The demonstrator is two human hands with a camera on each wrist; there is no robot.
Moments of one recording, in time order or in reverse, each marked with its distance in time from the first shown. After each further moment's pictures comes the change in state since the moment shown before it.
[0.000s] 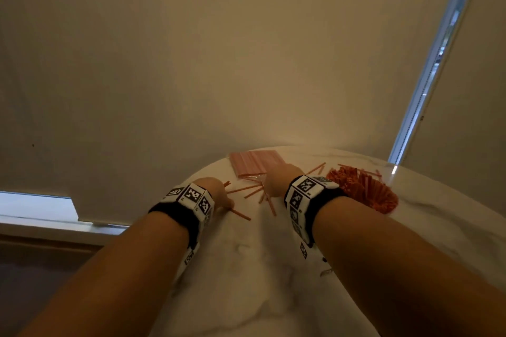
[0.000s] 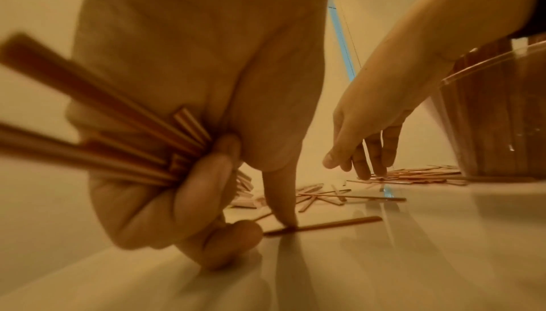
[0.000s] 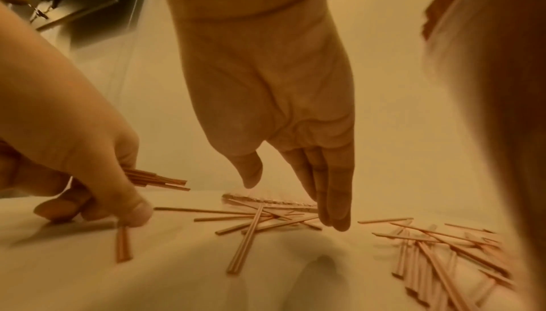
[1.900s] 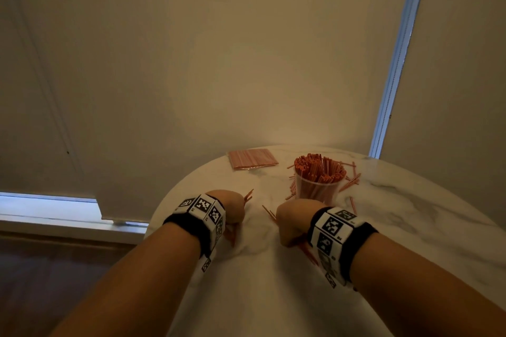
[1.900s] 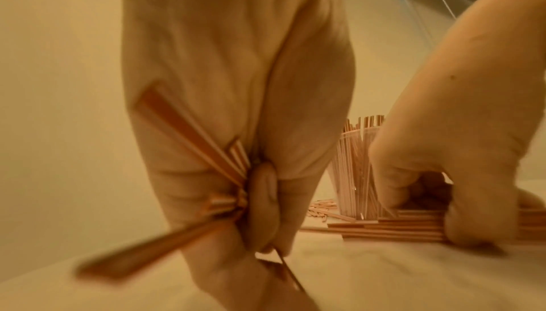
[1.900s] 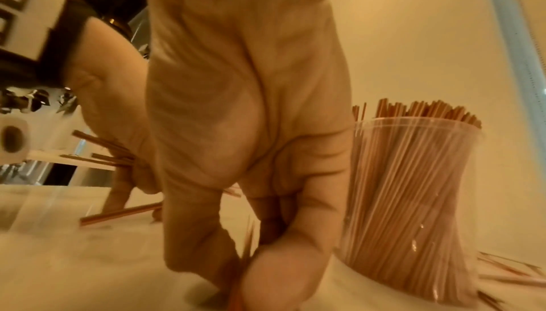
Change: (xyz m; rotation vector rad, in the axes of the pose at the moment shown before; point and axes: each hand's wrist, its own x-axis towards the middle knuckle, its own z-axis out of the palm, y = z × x) left_hand -0.131 0.056 0.037 -0.255 -0.110 0.112; right_hand -0.181 0.038 0.031 -0.279 -0.243 -0.176
